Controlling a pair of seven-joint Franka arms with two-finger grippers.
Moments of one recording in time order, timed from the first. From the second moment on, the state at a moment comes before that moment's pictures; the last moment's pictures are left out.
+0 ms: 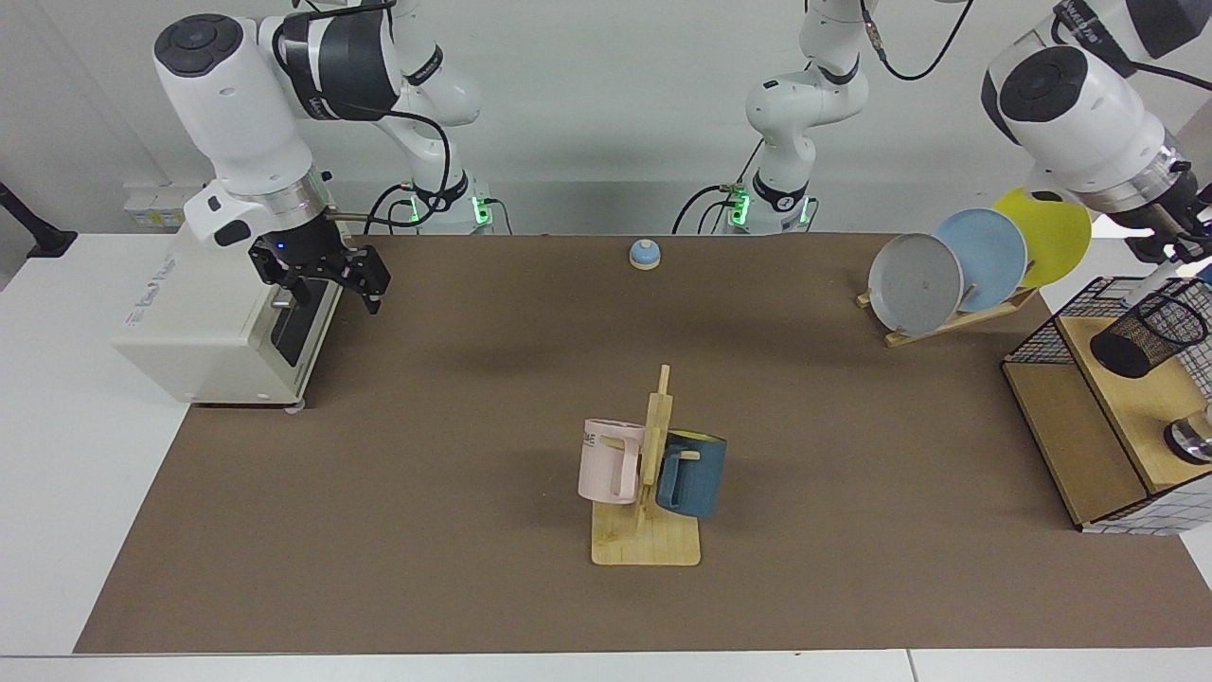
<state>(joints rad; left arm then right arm) 0.31 0.08 -0.21 -1.60 1.05 1.84 1.57 -0.05 0.09 0.09 -1.59 -0.02 1.70 0.18</state>
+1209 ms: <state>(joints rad) 0.45 0.10 -0.22 -1.72 1.05 1.97 1.73 -0.05 0.09 0.09 -1.59 -0.02 1.70 0.18</state>
